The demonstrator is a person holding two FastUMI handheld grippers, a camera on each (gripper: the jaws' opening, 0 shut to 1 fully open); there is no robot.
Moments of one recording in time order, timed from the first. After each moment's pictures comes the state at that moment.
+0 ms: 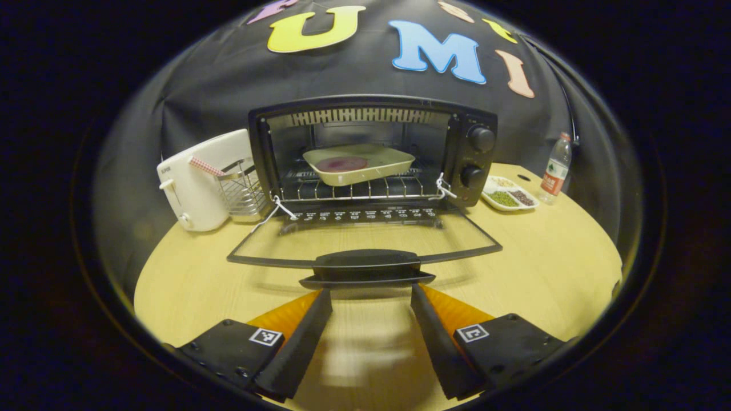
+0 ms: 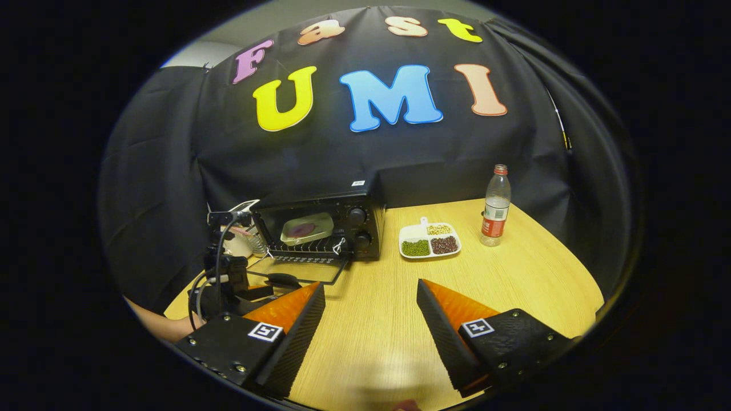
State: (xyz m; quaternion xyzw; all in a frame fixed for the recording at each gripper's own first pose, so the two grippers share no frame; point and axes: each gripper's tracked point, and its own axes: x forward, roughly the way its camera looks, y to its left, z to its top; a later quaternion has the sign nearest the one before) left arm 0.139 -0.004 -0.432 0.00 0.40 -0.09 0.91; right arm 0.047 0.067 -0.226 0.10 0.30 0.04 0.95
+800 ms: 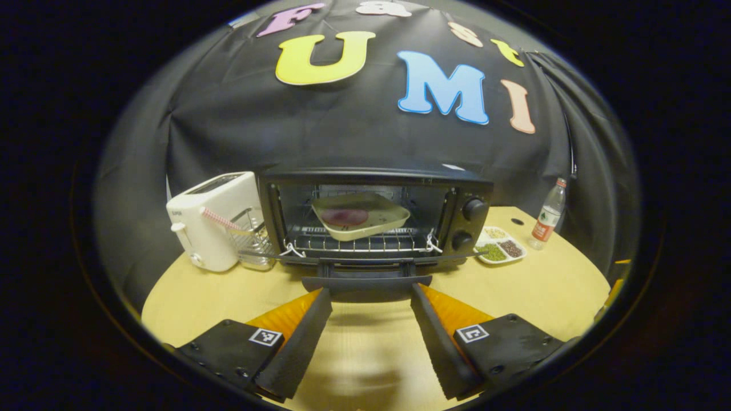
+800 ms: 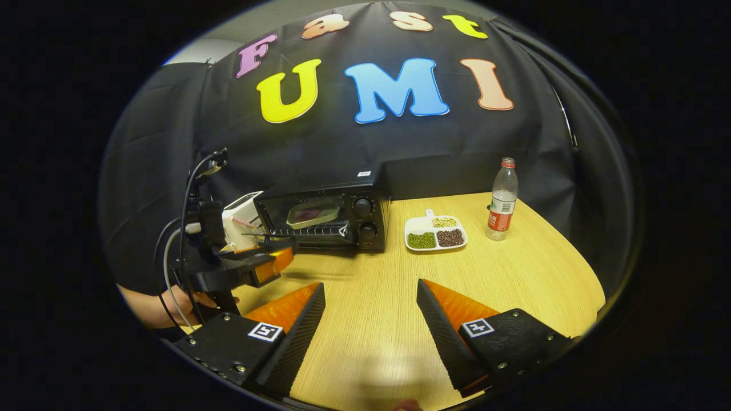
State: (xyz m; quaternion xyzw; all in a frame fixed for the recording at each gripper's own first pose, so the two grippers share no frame) left arm 0.164 -0.003 -0.367 -0.02 0.32 -0.09 0.94; right arm 0.048 0.067 -0.233 0.10 0.31 0.06 0.94
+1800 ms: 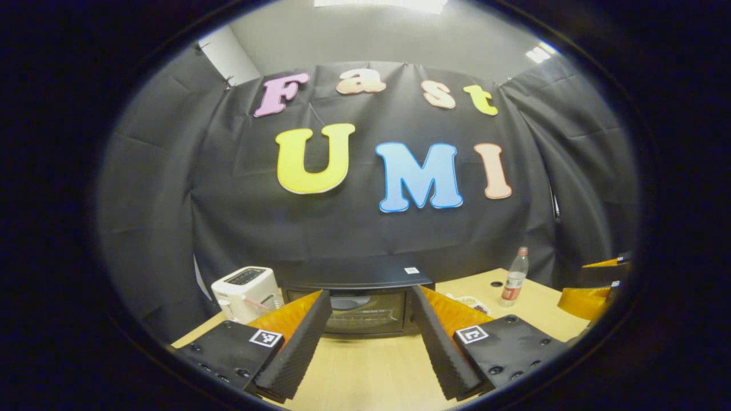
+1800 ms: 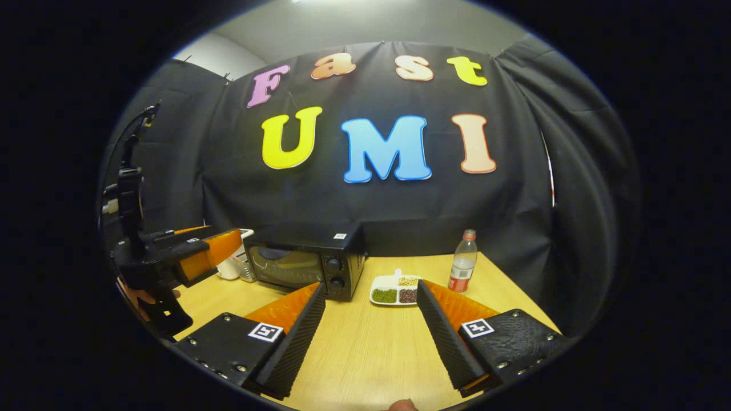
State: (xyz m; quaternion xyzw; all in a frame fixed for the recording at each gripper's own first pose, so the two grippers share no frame) left arm 0.085 -0.045 -0.144 0.01 0.12 -0.05 0.99; right arm 0.051 -0.017 -0.136 0.04 0.16 0.03 0.99
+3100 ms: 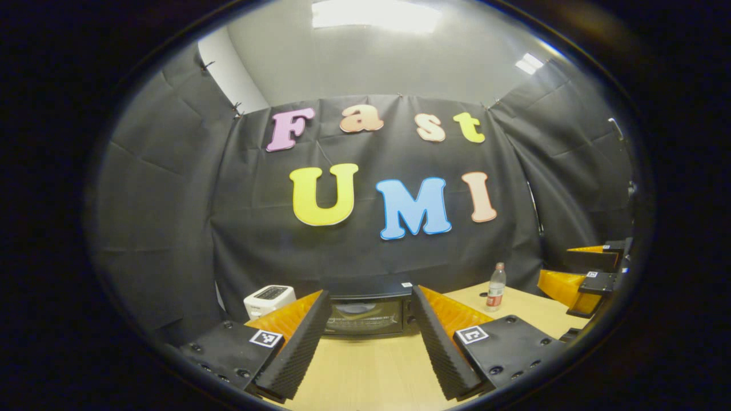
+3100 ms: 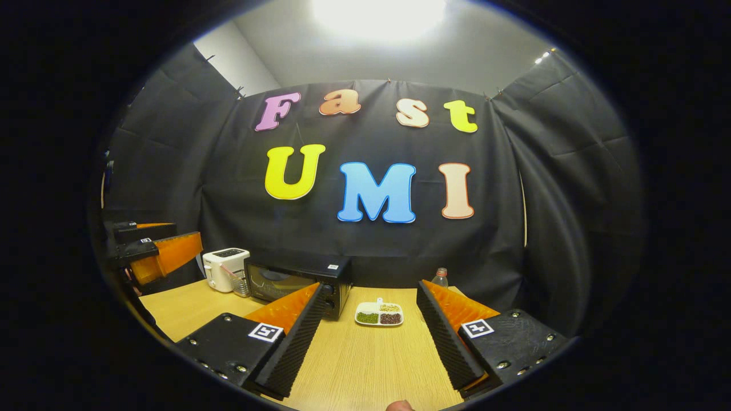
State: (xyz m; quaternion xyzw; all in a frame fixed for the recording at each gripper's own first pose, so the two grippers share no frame) left arm -0.020 -0.010 -0.071 0.01 0.06 -0.06 1.00; right arm -0.005 -0.007 -0.074 -0.01 0.08 -0.01 1.00
